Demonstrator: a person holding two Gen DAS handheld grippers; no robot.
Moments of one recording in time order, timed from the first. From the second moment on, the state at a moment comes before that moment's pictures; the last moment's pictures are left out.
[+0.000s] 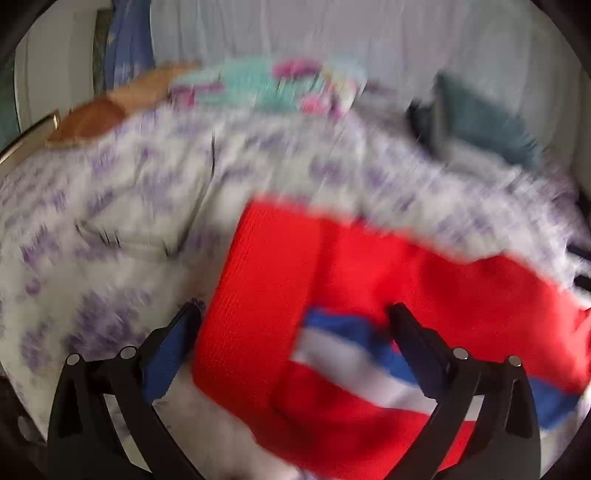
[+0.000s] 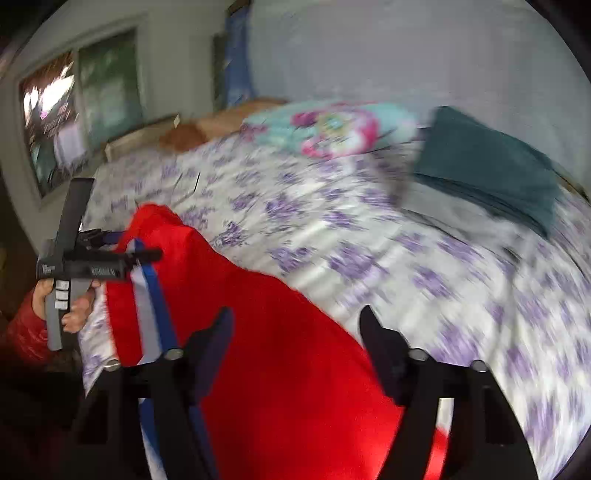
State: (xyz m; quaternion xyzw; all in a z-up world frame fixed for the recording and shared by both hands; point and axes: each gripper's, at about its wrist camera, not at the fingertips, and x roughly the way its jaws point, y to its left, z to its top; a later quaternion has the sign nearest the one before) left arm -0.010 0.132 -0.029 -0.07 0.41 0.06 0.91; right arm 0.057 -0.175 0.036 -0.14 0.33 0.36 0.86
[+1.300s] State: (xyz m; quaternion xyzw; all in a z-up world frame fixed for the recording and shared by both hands) left arm -0.016 0.077 0.014 0.00 0.38 0.07 0.92; right arm -0.015 -0.210 0.007 -0.10 0.35 0.34 0.87
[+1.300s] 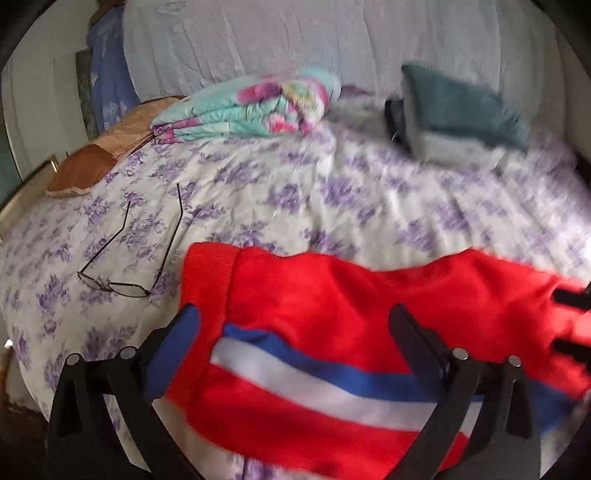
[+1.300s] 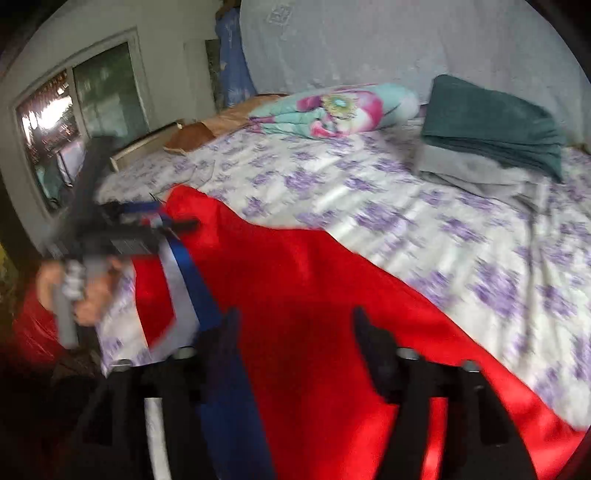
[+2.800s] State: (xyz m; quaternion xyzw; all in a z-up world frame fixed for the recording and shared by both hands) left arm -0.066 0.056 -0.035 -0.02 0.36 0.02 0.93; right arm -0.083 -0.555 -0.045 0.37 0.27 0.08 0.89
